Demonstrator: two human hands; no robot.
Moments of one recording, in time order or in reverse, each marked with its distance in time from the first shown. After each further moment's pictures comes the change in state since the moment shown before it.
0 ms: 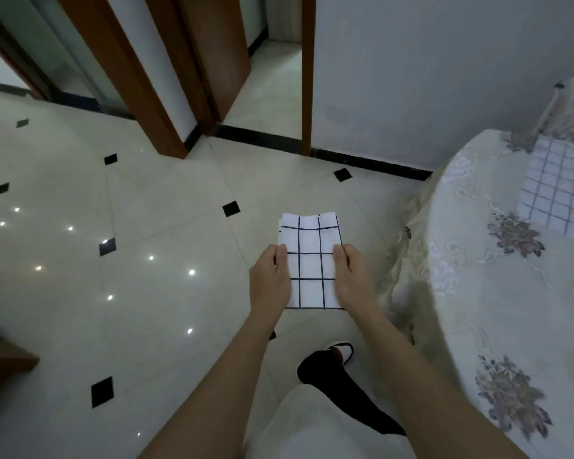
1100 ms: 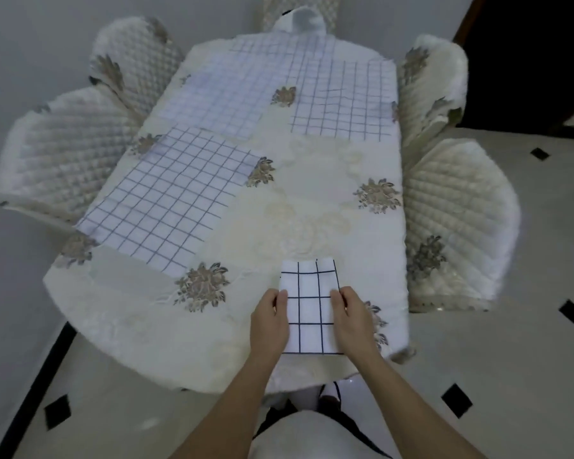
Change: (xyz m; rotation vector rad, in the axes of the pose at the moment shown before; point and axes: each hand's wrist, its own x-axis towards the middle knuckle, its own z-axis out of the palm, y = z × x) left_hand -0.042 0.162 0.373 0.323 -1.582 0.747; right_hand -0.022 0.129 -0.210 0.215 1.423 0.920
